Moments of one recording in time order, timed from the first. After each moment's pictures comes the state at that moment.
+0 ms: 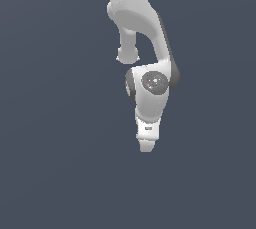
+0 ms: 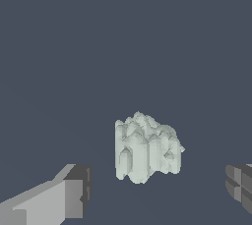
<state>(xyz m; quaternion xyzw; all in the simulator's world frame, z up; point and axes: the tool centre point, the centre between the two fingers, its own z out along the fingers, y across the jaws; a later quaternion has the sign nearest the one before) 0.061 0.068 0.096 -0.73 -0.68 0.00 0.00</state>
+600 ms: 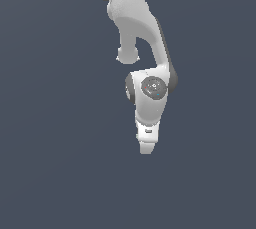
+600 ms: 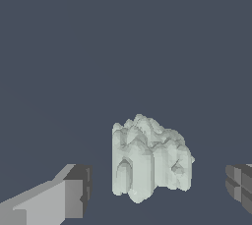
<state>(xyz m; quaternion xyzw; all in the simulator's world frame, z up) 0.062 0.068 0.078 -0.73 -0.69 0.00 0.00</state>
